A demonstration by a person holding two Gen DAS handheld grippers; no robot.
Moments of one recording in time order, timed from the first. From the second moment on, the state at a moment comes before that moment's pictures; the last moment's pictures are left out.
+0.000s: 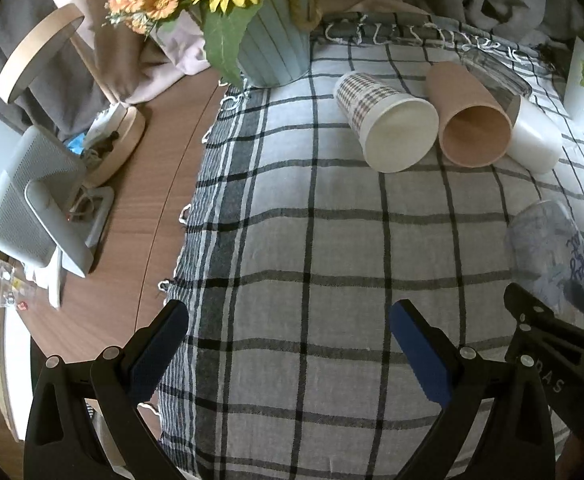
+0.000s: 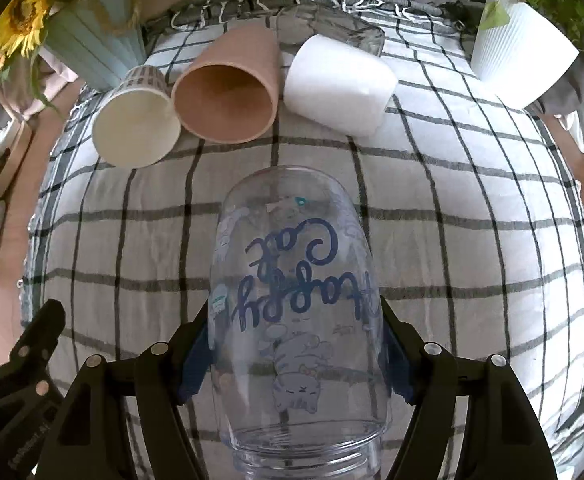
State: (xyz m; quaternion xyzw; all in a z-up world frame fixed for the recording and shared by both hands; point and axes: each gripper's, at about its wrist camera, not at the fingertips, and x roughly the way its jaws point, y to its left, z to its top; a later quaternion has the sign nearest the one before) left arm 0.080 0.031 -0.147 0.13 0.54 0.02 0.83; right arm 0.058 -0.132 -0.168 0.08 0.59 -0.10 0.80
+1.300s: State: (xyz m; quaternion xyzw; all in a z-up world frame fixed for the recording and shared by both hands) left arm 0.105 -0.090 -0.133 0.07 0.63 -0.15 0.76; right arm 0.000 -0.243 -0.081 0.19 0.49 -0.19 0.83
